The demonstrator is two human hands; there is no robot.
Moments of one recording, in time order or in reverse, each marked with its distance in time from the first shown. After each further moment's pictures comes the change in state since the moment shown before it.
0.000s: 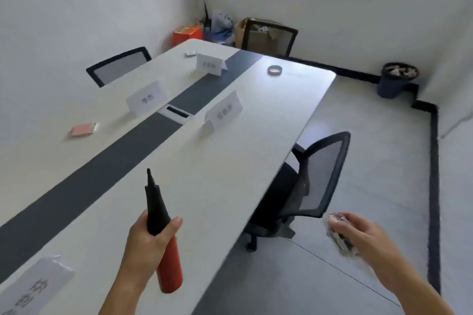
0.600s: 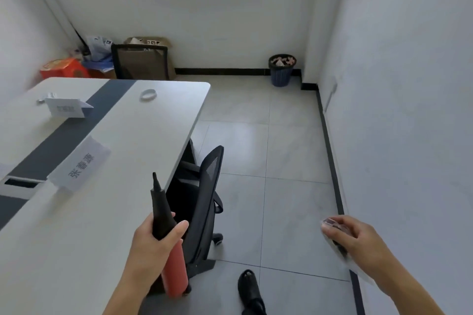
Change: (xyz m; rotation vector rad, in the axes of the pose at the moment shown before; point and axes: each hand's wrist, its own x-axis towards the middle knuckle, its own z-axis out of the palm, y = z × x) left_hand -0.039 0.109 0.352 0.160 -0.417 0.184; right_hand 0.004 0.094 -0.304 0.136 0.413 0.076
